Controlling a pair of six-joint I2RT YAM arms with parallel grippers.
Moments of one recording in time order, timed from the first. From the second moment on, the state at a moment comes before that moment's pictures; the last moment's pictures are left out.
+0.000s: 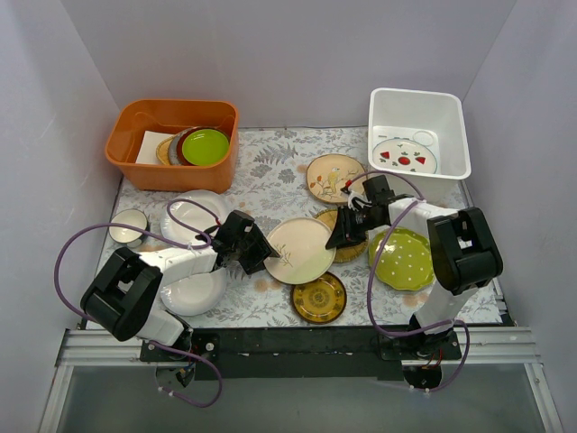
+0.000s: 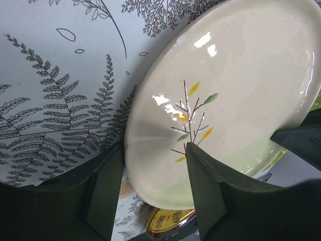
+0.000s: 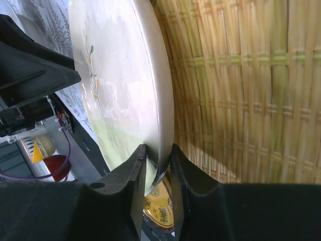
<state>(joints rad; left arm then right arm) -0.61 1.44 0.62 -0.12 0.11 -1.19 0.34 1.72 0.93 -0.36 -0.77 0.32</state>
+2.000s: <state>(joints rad) -0.63 1.03 0.93 -0.49 0.01 -1.04 0.33 1.58 1.46 -0.67 -0.64 0.37</state>
